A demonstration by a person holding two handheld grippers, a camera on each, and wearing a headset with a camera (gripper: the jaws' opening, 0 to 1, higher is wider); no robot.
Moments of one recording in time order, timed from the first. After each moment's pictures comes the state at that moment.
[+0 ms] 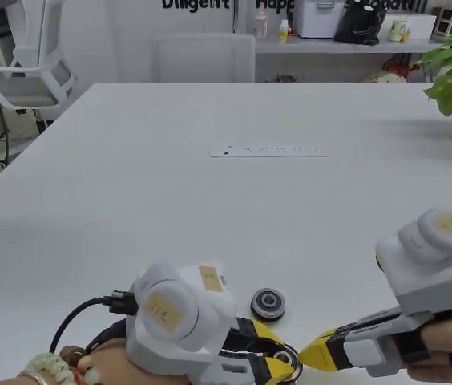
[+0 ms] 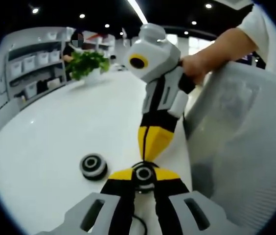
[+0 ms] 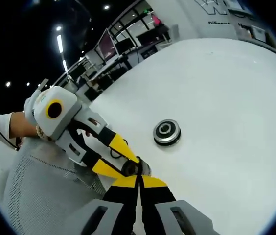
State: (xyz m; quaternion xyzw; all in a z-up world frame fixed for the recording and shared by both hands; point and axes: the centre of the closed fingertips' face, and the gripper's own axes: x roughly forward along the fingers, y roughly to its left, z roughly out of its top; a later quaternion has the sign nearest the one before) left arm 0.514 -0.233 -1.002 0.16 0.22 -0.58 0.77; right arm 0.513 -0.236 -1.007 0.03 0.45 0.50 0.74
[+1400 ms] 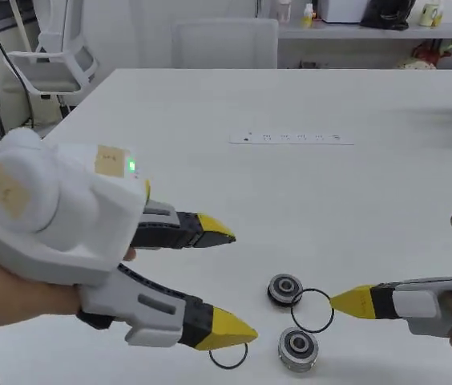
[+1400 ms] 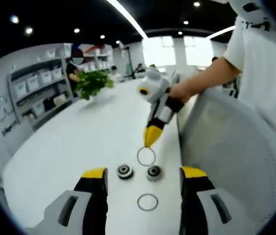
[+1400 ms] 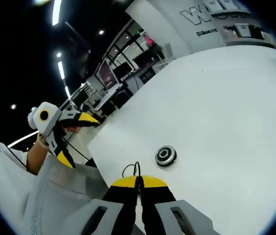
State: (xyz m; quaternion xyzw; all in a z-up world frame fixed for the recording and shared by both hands) left arm 0.503 -0.159 -0.893 0.19 0.16 -0.56 0.79; right arm 0.526 -0.249 -0.951 0.13 0.38 0.49 0.77
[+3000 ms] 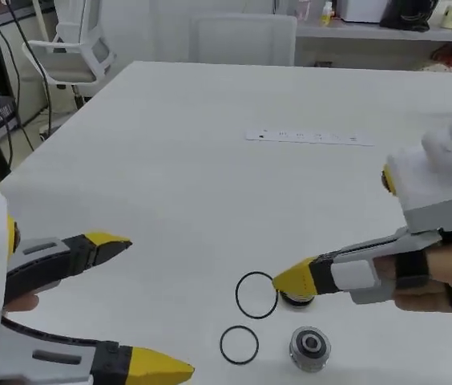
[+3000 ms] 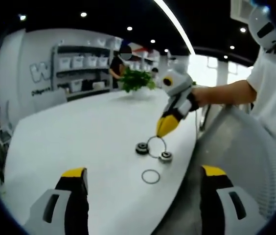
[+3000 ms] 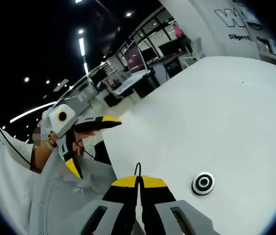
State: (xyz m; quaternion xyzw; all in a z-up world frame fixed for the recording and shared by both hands) left arm 0.487 -0.085 -0.914 0.06 0.20 -0.43 0.88; right arm 0.516 -0.161 -0.933 0.04 0.39 0.58 0.72
